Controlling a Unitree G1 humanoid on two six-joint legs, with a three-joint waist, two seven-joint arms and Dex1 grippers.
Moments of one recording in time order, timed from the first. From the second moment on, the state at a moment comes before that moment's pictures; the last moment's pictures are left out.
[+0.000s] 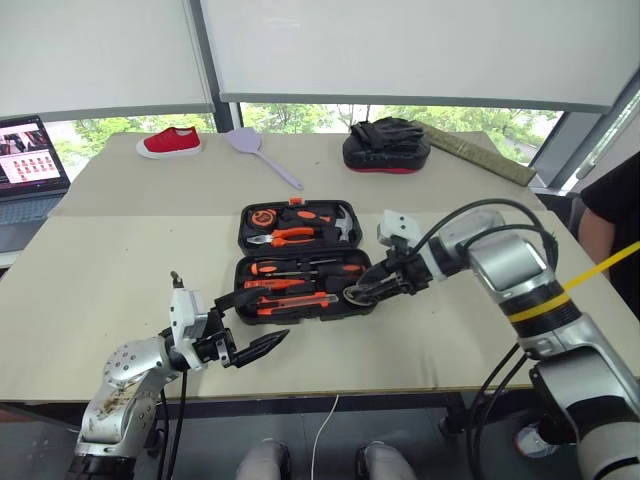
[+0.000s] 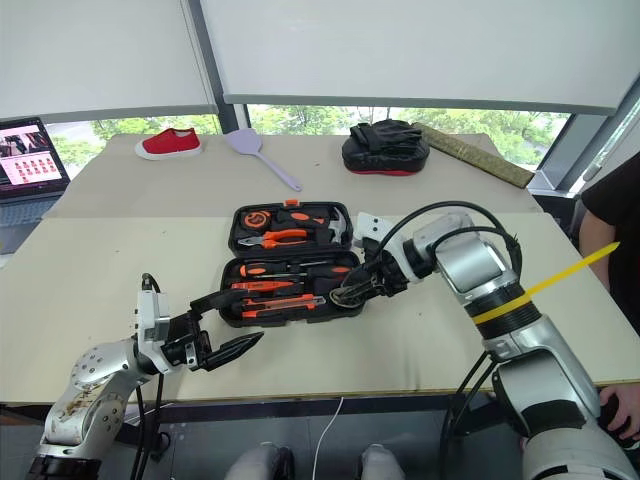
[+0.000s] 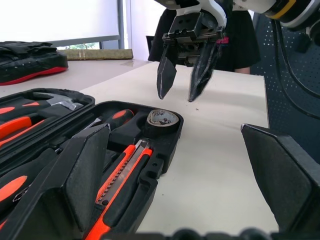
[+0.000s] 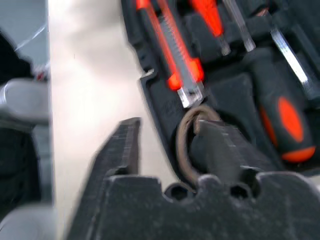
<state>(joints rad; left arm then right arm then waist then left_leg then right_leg) -0.03 0.51 0.10 -0.21 -0.57 0.08 -1.07 -0.89 -0.60 0.36 0.20 0.16 0.65 1.33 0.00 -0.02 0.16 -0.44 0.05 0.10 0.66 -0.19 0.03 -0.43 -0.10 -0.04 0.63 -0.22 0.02</state>
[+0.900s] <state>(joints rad) -0.06 0.55 0.11 -0.22 -0.58 0.11 -1.06 -0.75 -0.46 0.28 0.44 0.12 0.18 1.14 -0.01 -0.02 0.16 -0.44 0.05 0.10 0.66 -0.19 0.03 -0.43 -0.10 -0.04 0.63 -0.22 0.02</state>
